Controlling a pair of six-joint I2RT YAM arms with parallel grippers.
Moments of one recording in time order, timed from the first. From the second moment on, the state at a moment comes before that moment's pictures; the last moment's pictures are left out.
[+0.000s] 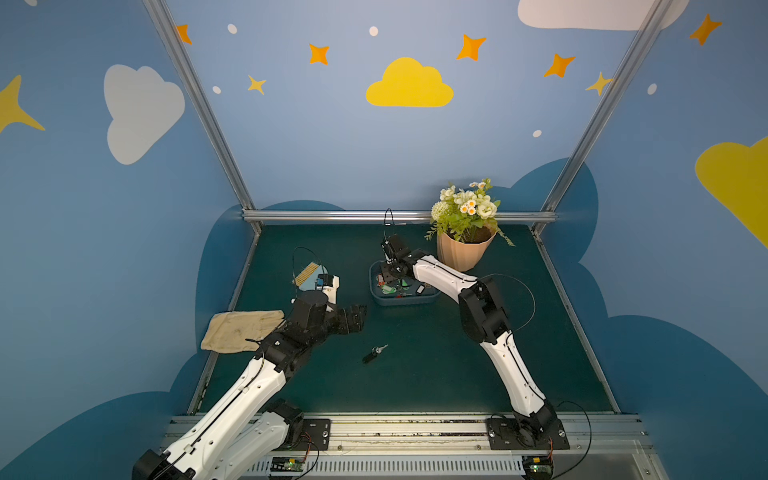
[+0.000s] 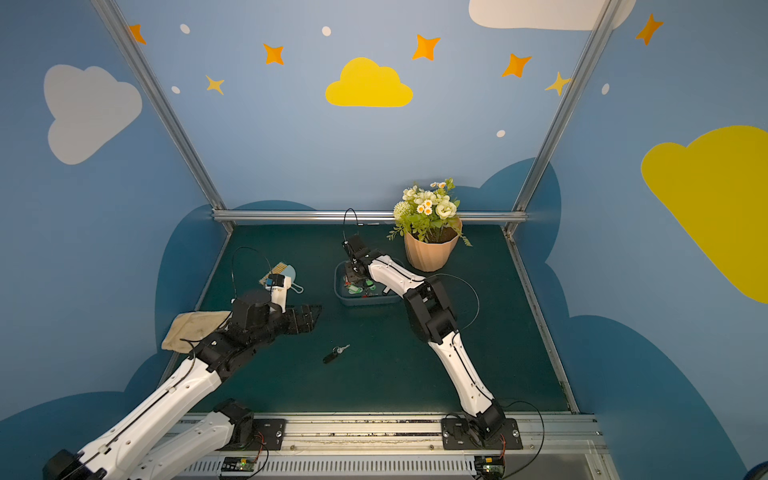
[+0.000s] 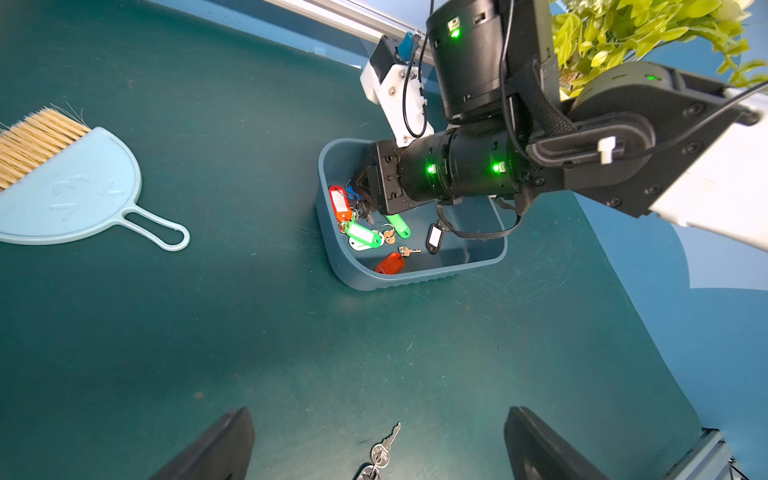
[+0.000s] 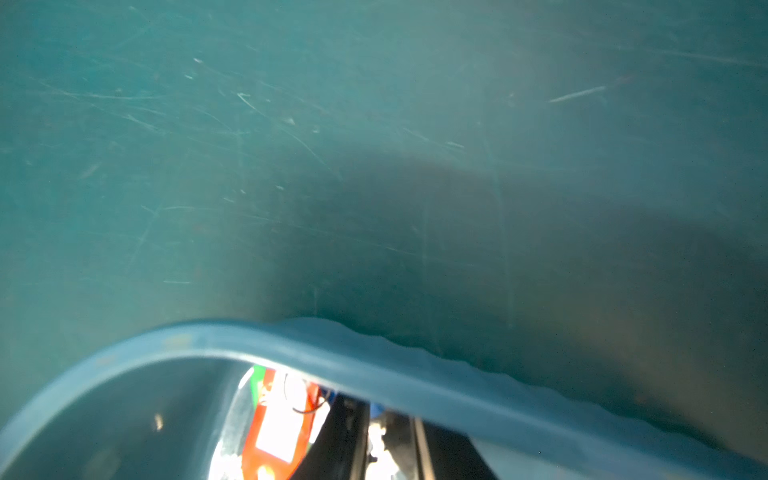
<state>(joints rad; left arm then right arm) -0.45 0.86 0.66 -0.37 0.08 -0.47 0.71 2.48 2.11 -0.58 0.12 0.27</state>
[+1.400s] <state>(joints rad) -0.45 0.84 0.66 -0.36 0.12 -0.46 0.71 2.26 1.97 -0.63 0.05 0.21</state>
